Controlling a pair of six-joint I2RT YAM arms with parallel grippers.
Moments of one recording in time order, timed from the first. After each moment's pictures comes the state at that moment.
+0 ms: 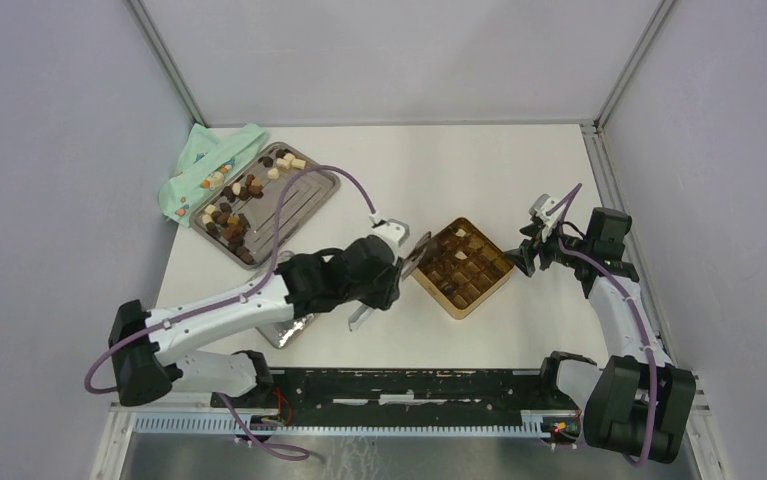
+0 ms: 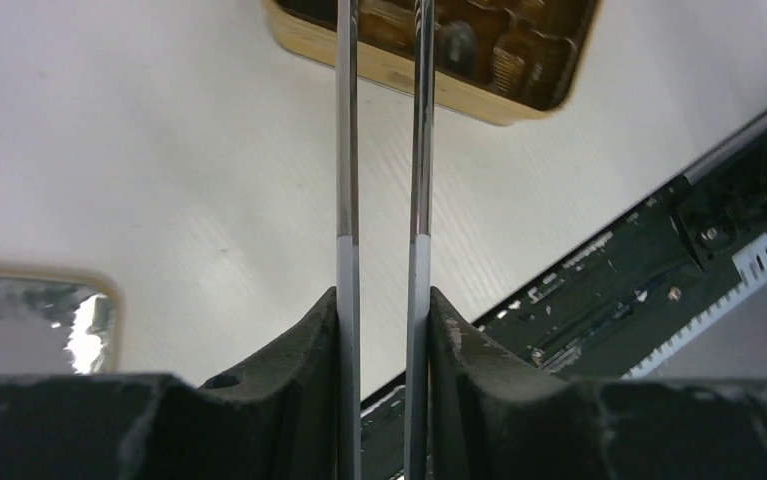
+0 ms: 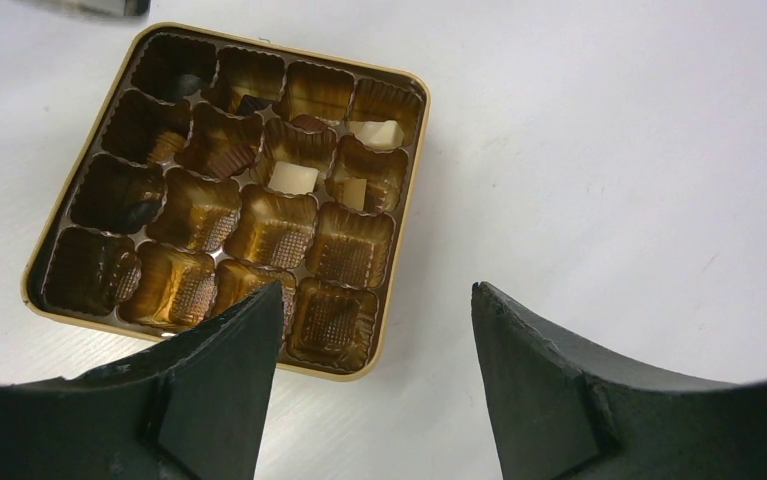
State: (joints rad) left arm -1.13 1.26 1.03 -0.60 -0.21 -0.52; right arm -0.23 1.06 0.60 -0.25 -0.96 -0.71
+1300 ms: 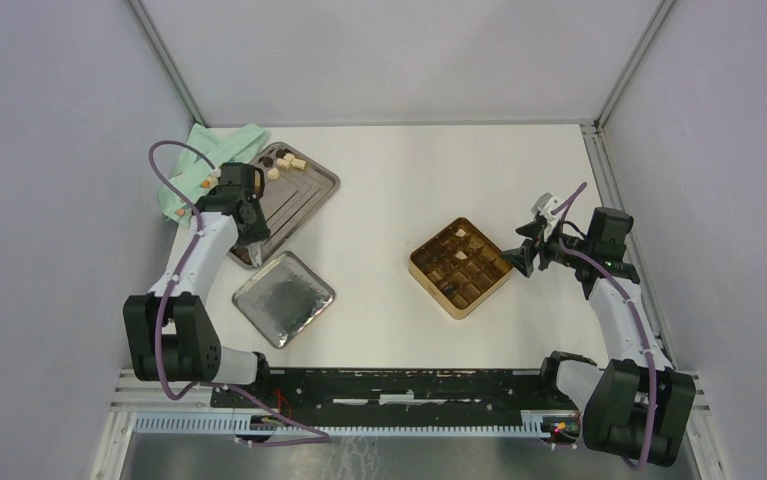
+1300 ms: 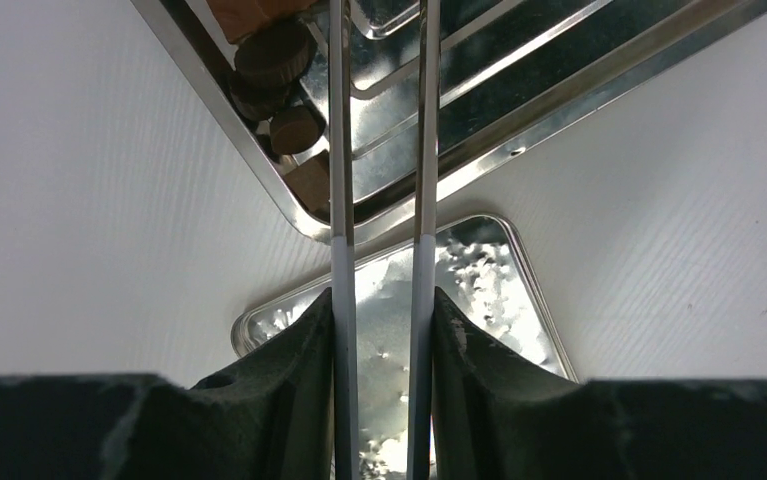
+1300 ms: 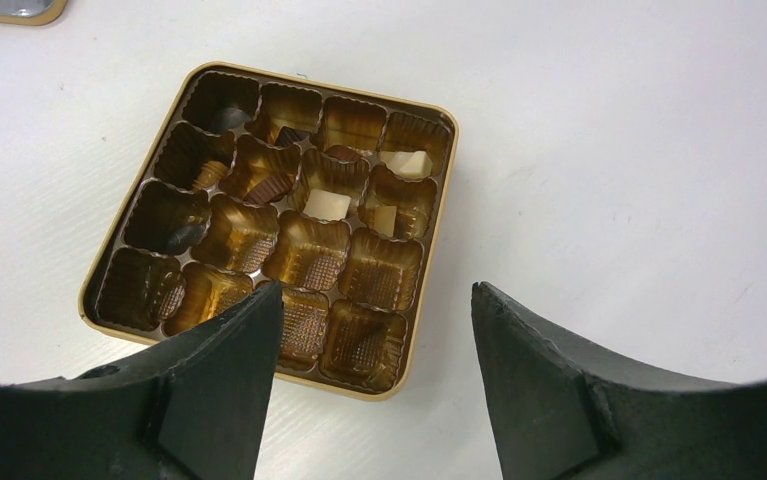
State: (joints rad) left arm -0.01 1.40 1.06 -0.74 -0.24 -0.30; right arm -0.23 1.05 0.60 -0.24 -1.04 -0.66
